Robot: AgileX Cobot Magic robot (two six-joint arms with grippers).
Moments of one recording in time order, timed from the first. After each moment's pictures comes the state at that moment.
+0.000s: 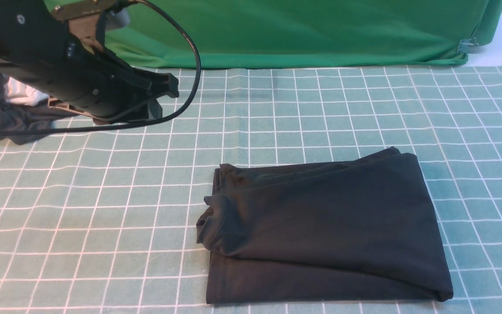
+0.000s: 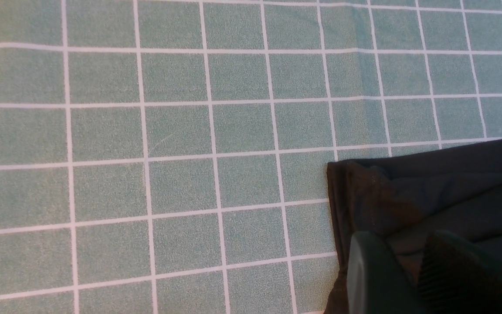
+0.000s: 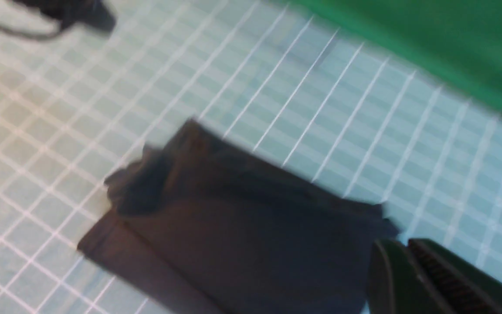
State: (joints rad) right arm 0.89 0.88 -1.34 -0.30 1.17 0.24; left arm -0.20 1.53 -1.23 -0.18 0.76 -0.11
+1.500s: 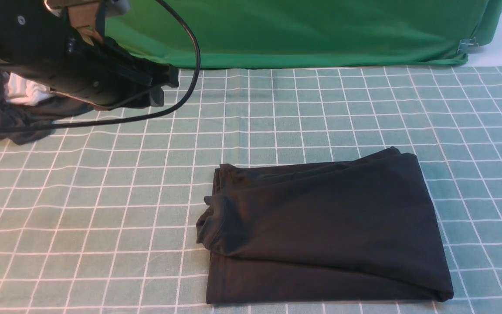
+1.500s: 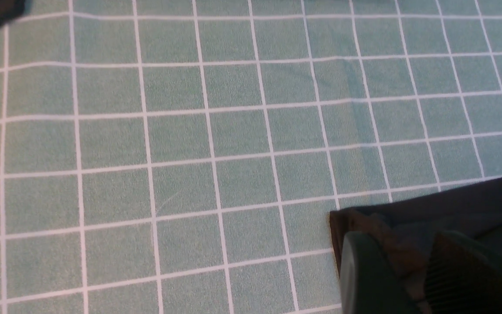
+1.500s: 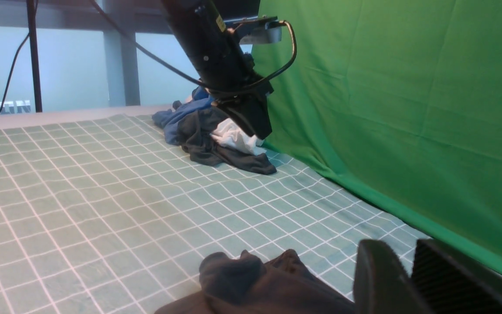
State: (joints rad) right arm 0.89 0.19 -0.39 -0.10 0.29 -0.02; left arm -0.20 1.53 -1.23 -0.16 0.65 -0.07
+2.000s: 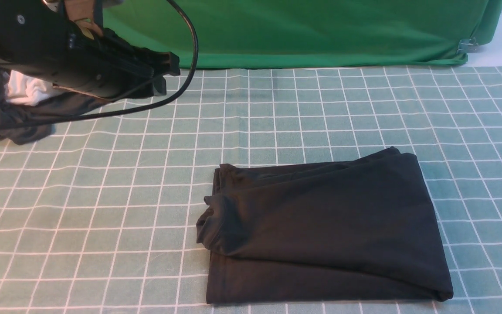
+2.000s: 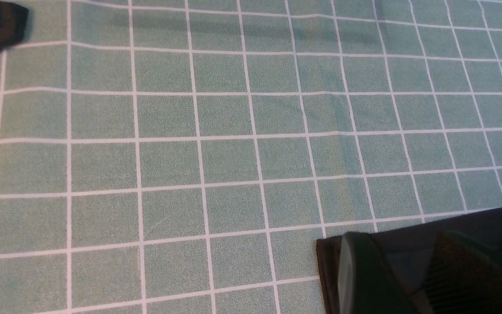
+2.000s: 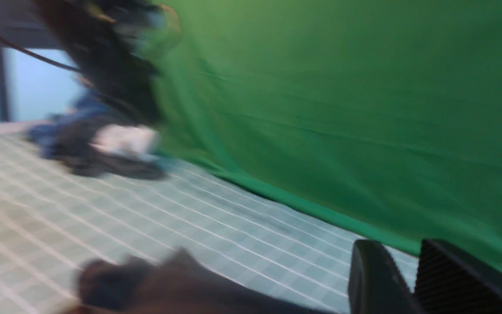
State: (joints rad) right arm 0.51 0.05 -0.18 -0.10 0.15 -0.01; left arm -0.20 1.53 -1.23 -0.18 0.61 -0.10
